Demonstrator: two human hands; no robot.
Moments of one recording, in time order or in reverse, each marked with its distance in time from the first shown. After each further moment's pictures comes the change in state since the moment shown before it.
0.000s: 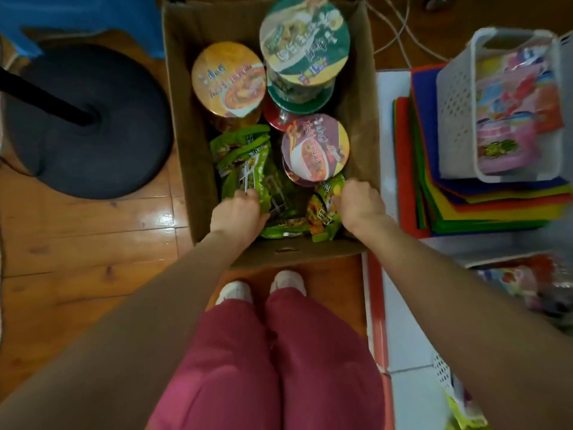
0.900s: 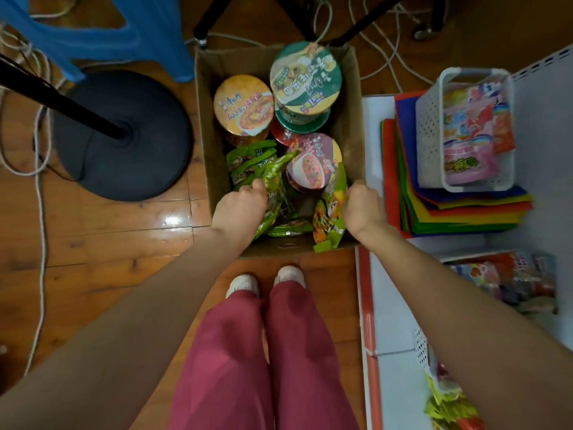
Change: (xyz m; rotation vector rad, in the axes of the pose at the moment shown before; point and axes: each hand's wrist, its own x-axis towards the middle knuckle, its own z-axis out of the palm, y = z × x) left_hand -0.065 0.004 -0.090 0.088 0.175 0.064; right_hand -0.057 -0.004 -0.051 0.130 0.091 -0.009
